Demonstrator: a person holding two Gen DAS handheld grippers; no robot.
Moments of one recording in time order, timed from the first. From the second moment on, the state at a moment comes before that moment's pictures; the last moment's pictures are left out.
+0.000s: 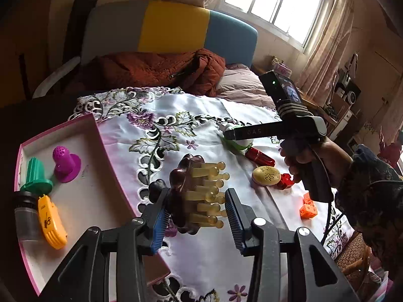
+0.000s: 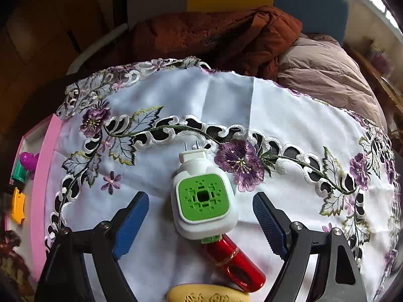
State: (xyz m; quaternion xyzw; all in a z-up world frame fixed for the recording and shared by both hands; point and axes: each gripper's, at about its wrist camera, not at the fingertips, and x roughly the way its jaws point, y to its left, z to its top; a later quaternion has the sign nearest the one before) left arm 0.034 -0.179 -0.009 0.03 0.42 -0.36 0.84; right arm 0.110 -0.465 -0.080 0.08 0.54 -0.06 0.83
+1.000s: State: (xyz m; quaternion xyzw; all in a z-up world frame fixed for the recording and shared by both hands) left arm 0.022 -0.049 -0.010 -0.04 0.43 -0.23 0.87; right arm 0.005 -0.370 -0.089 0.06 0.52 0.02 0.85
